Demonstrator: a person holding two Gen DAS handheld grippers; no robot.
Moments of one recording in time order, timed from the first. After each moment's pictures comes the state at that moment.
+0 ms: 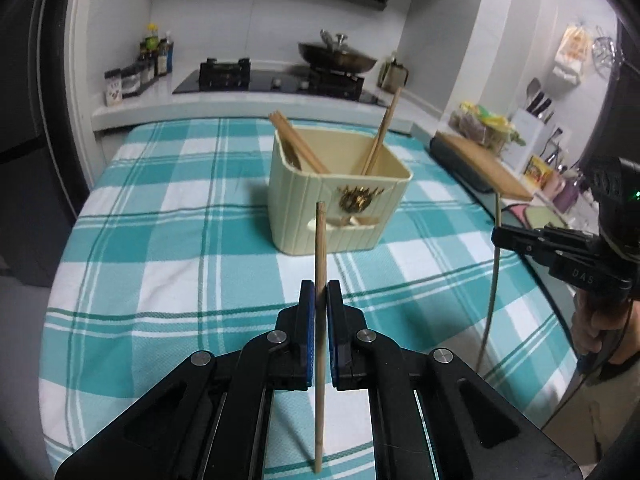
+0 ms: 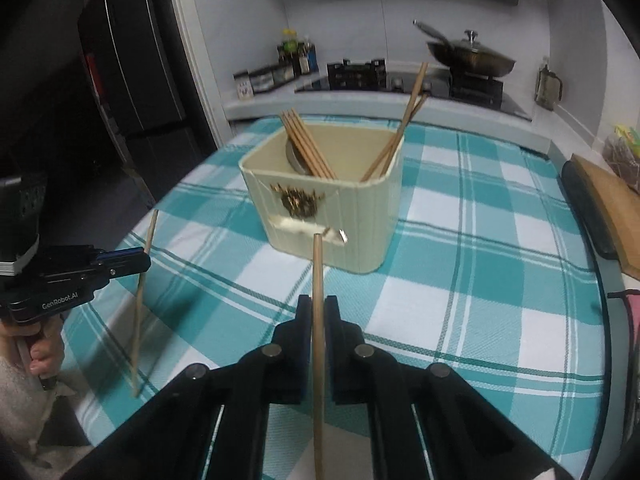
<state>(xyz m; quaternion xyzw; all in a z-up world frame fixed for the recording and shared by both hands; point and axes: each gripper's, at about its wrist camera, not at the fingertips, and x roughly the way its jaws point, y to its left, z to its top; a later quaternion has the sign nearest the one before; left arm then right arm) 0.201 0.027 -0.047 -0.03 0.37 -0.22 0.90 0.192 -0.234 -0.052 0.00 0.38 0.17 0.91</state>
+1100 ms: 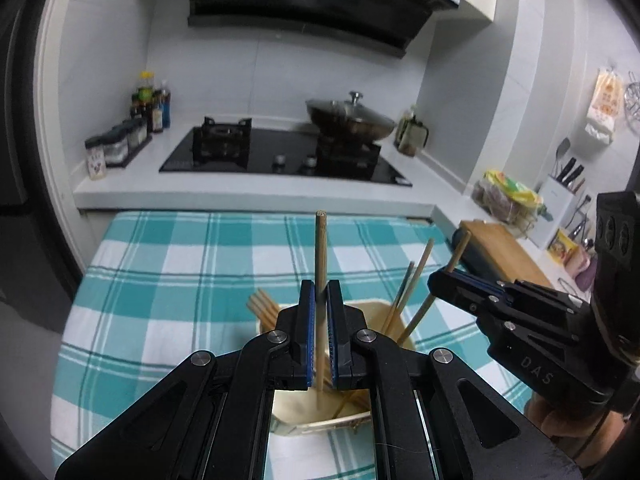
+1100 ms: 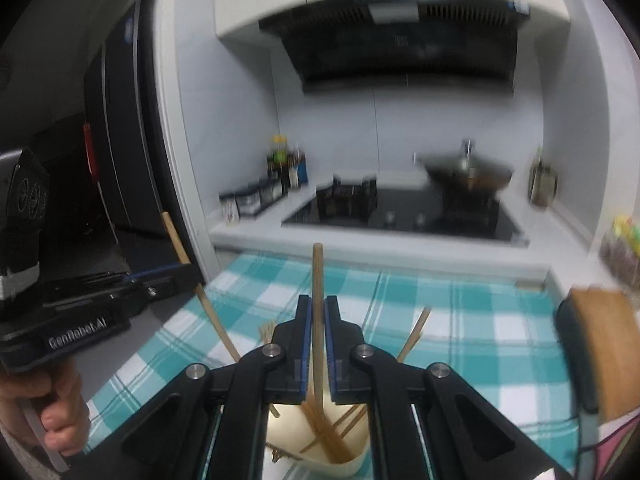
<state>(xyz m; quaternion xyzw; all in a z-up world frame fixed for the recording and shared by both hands) 0.386 -0.041 0.021 -0.04 0.33 -0.19 0.92 0.366 -0.211 0.024 0.03 0.29 0.15 0.94</state>
